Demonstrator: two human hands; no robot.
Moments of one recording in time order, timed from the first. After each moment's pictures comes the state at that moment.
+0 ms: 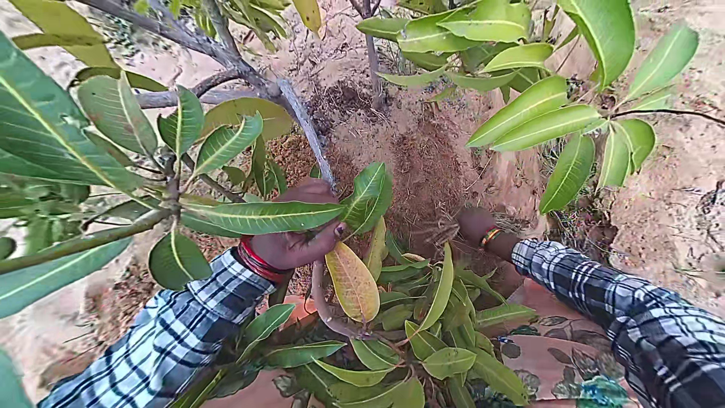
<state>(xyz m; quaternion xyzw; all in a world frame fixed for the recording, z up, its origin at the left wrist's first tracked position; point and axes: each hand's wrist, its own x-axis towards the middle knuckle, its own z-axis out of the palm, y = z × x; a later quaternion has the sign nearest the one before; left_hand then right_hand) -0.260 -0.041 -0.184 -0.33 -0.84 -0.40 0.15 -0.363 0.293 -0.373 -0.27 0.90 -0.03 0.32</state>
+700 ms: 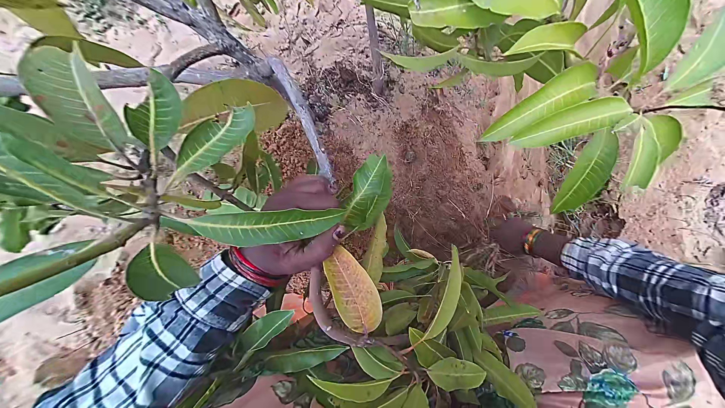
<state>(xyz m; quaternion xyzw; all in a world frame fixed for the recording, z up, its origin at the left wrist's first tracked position) -0.251 -0.047 -0.191 -0.32 -0.83 -0.42 0.15 -0.358 0.357 -0.373 -0.33 0.79 0.16 0.48</state>
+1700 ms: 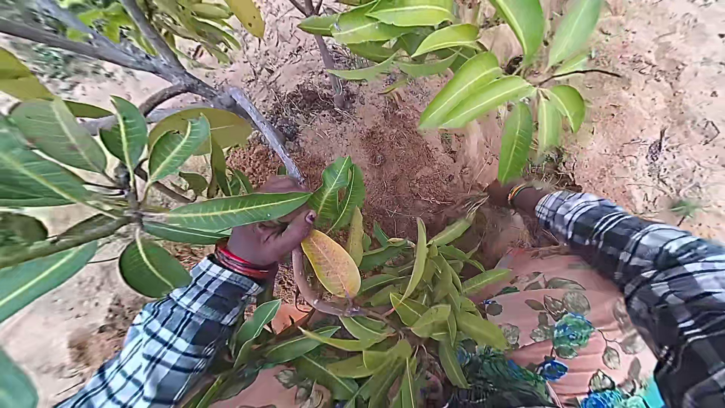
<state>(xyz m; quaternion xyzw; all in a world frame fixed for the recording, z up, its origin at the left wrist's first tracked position) -0.260 -0.045 -0.188 -0.31 -0.85 -0.40 0.15 -0.391 0.405 -0.362 -0.16 0.91 0.10 0.38</state>
